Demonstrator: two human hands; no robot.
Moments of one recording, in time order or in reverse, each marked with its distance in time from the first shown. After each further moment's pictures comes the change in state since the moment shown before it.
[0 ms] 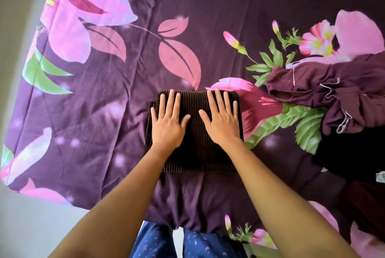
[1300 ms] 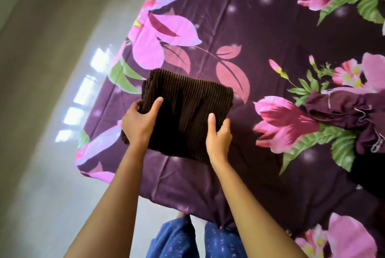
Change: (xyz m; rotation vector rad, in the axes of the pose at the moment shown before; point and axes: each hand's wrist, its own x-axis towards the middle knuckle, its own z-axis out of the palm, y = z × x) left_hand -0.070 -0.148 -0.166 -0.662 0.474 -0.666; right_hand -0.057 -0.214 -0.027 0.977 0.337 0.437
